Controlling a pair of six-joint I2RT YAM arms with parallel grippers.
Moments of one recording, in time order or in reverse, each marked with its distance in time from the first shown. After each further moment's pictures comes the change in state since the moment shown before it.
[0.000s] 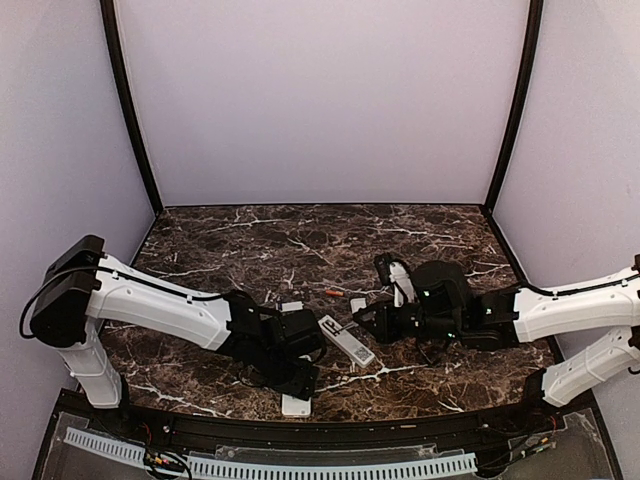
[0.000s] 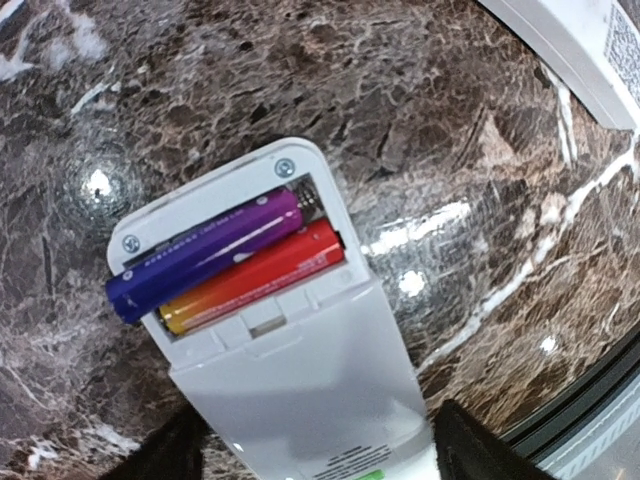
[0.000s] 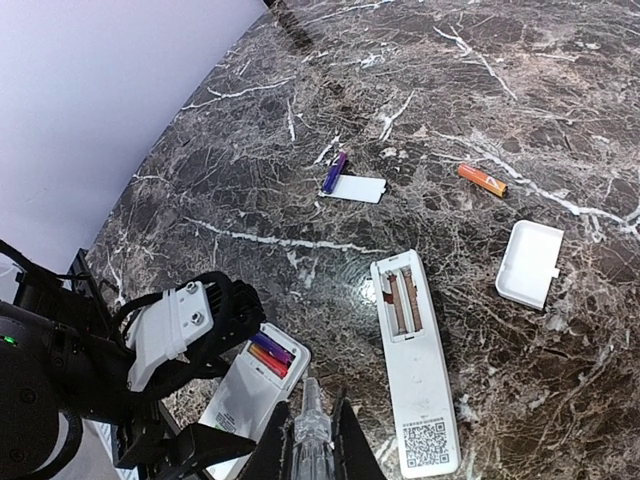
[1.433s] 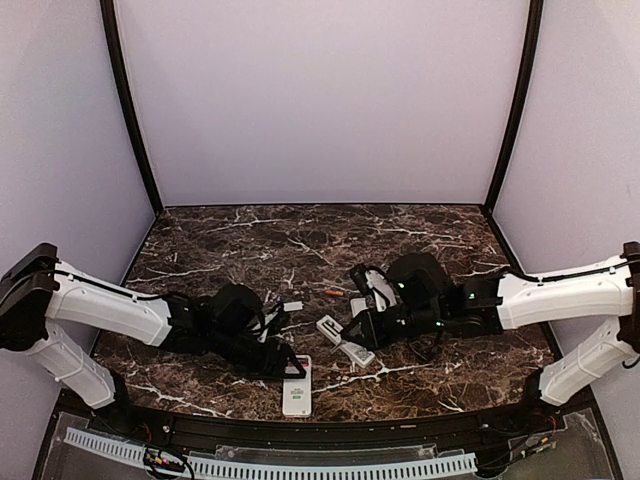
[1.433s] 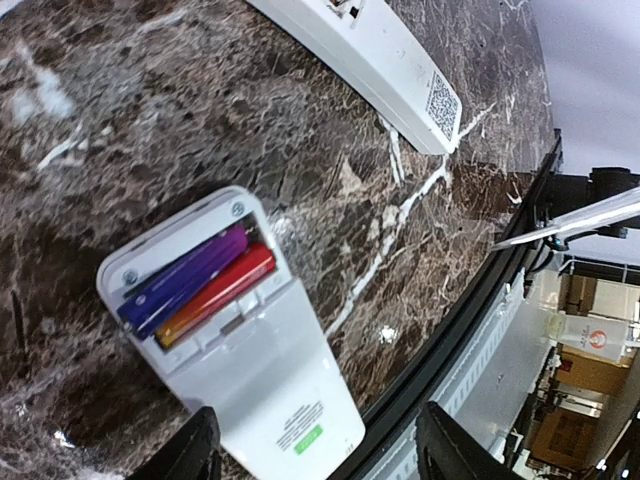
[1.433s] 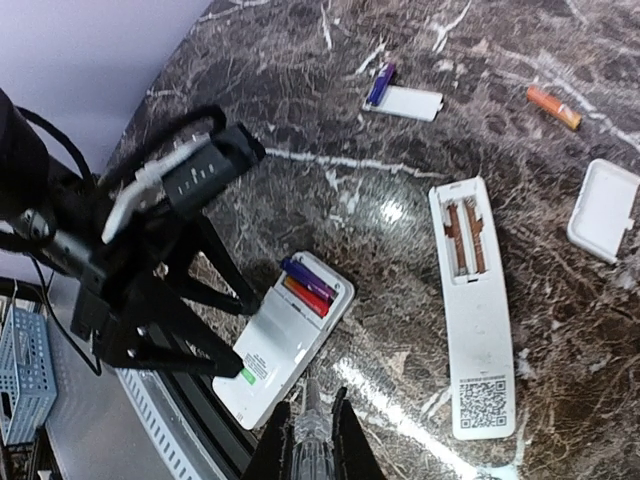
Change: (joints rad) left arm 0.247 -0.293 -0.445 0.592 0.428 0.029; right arm -0.001 0.124 0.157 -0.209 -0.207 -0.005
